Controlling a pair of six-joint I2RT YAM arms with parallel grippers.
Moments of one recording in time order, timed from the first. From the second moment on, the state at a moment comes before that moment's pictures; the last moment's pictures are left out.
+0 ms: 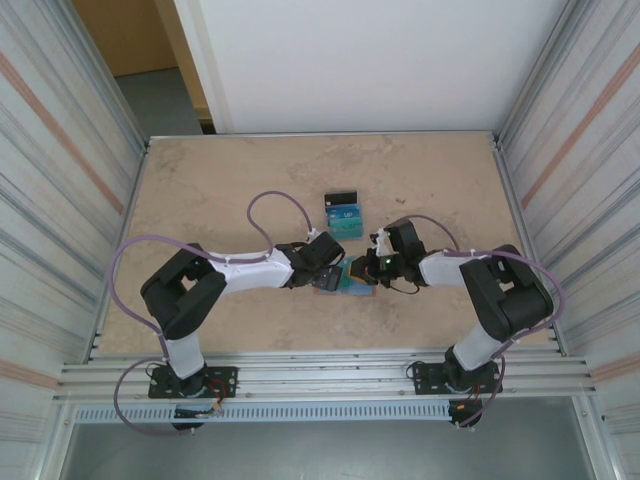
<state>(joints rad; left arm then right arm) -0.92 1.79 1.04 -0.38 -0.31 -0.49 0.44 1.59 0.61 0.08 -0.67 0.82</state>
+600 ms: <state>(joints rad) -0.89 1.45 1.01 -0.37 -0.25 -0.24 0.44 1.29 0.74 -0.35 -0.47 0.46</state>
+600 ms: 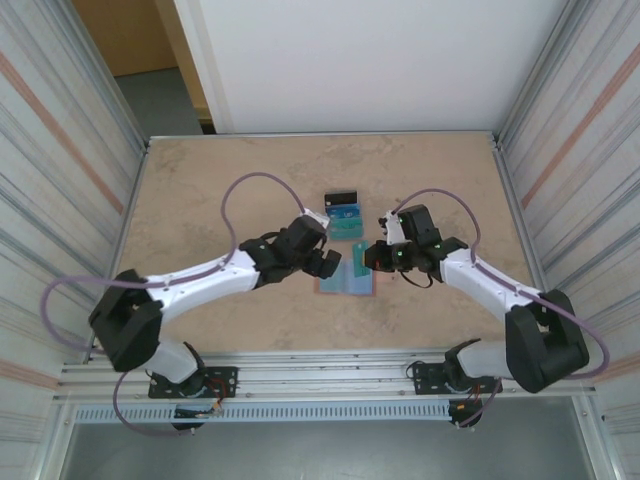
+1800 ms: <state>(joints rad) -0.74 1.34 0.98 -0.37 0.70 0.35 0.61 1.10 0.88 -0.57 -0.65 -0.06</state>
